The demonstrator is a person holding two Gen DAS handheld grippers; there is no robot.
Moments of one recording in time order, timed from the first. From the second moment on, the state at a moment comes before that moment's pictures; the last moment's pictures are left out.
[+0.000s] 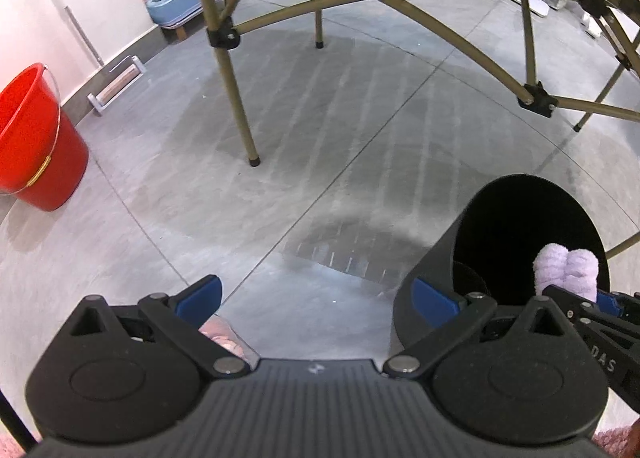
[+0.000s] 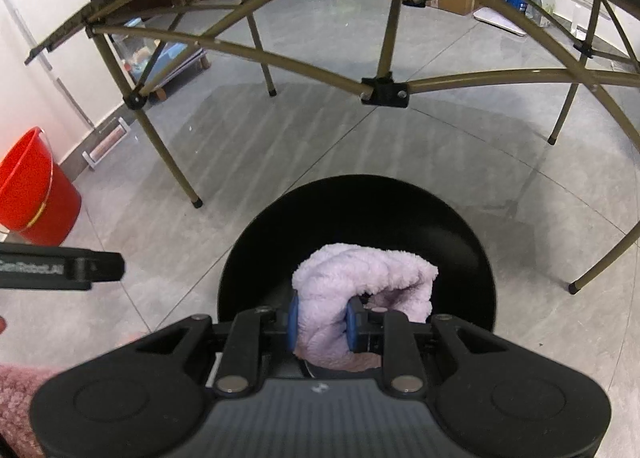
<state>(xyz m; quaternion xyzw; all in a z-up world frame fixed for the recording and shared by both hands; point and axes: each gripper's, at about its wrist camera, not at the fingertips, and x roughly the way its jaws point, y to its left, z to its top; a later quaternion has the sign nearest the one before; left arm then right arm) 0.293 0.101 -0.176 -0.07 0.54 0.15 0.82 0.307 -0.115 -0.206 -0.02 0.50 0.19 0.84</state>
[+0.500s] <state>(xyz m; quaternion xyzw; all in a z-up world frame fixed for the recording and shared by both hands) 0.294 0.098 -0.178 -0.07 0.55 0.15 0.82 0.313 -0.107 -0.222 -0.03 0.53 0.17 0.83</state>
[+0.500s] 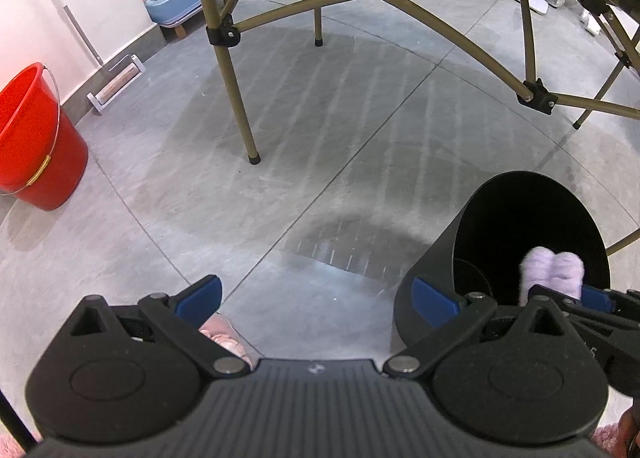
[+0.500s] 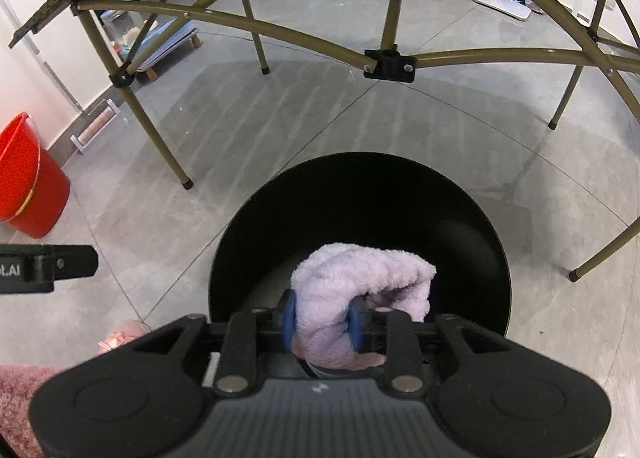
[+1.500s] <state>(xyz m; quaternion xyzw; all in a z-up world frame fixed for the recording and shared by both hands) 0.291 0.092 -0.165 -0.07 0.53 0.13 0.83 0.317 -0.116 -0.200 -0.04 0.49 0.15 0.86</state>
